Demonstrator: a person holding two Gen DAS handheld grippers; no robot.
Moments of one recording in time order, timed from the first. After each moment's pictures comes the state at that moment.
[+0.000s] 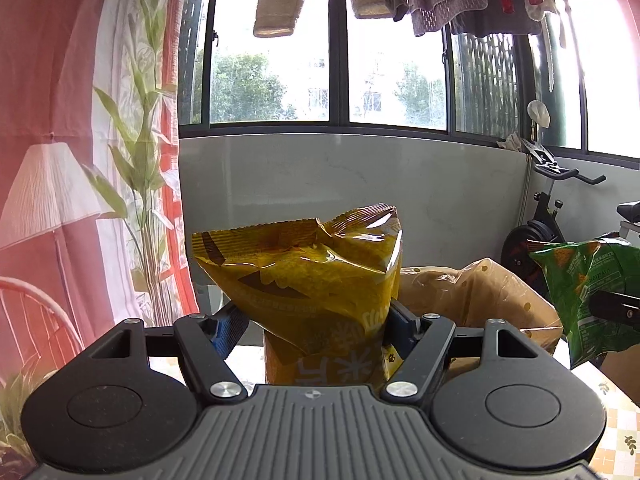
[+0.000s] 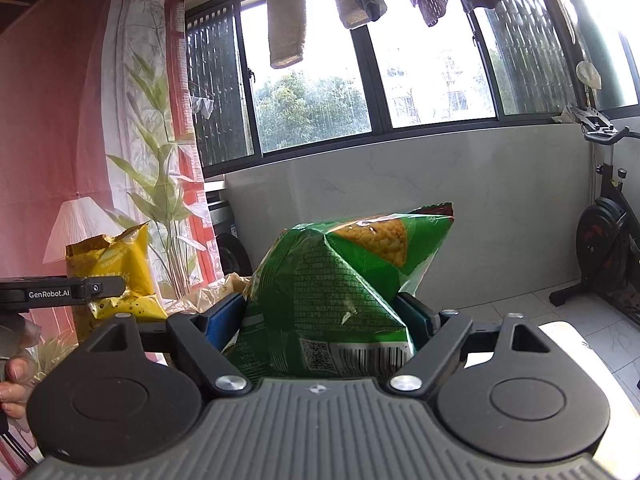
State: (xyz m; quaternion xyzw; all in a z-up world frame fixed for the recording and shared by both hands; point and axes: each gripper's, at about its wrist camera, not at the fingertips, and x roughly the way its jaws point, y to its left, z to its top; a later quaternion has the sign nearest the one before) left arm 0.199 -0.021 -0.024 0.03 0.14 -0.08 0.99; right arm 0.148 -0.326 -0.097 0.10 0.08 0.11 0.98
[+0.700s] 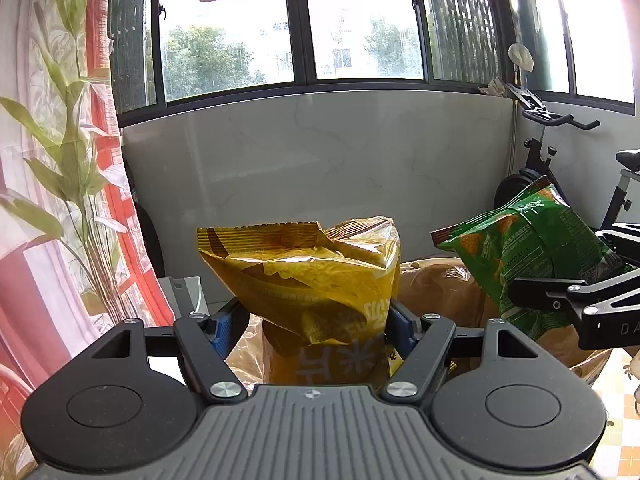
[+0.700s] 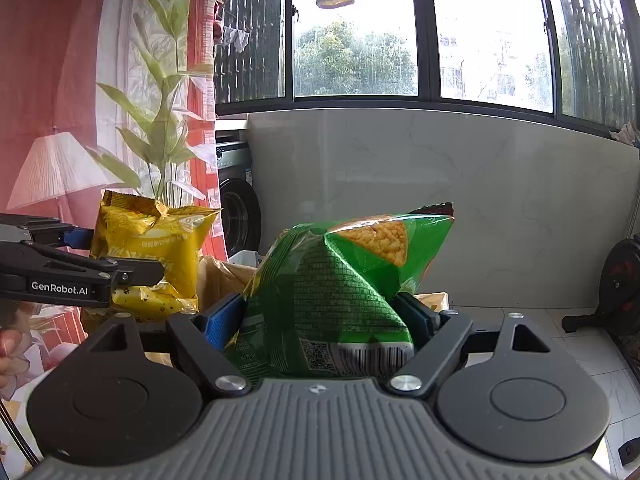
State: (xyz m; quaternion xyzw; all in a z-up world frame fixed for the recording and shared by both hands) left arm 0.318 -0.077 -0.033 0.10 0.20 -0.11 0.97; right arm 0.306 -0.303 -0.078 0.00 0.16 0.16 0.97
